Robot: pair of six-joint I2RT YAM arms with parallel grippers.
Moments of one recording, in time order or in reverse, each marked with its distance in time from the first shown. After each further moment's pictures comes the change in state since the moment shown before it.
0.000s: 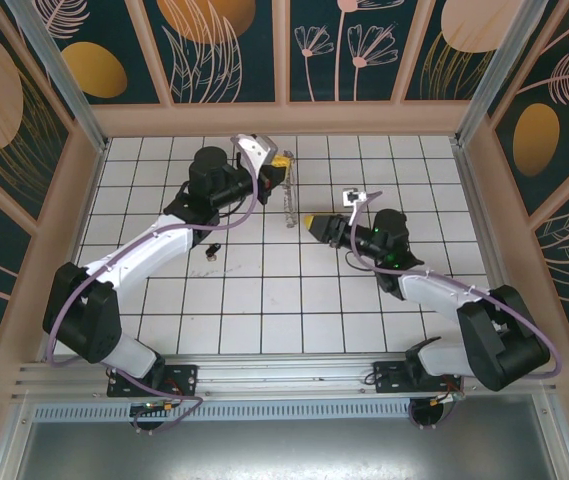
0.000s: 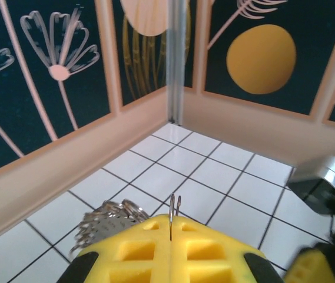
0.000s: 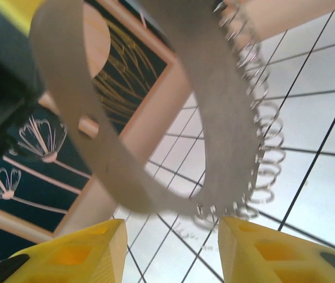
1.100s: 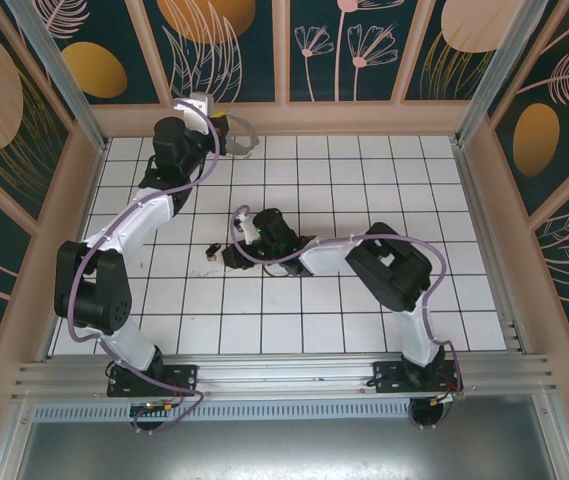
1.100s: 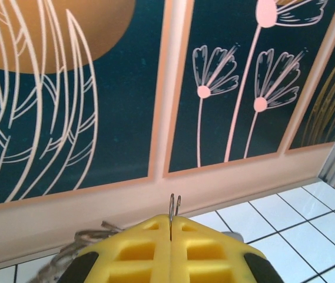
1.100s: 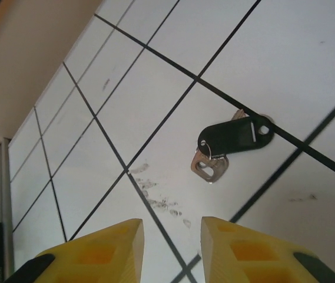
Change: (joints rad) left arm 0.274 0.154 0.153 0.071 -0.224 -0.161; right arm 0.420 0.761 0.669 -0.372 0.171 -0.262
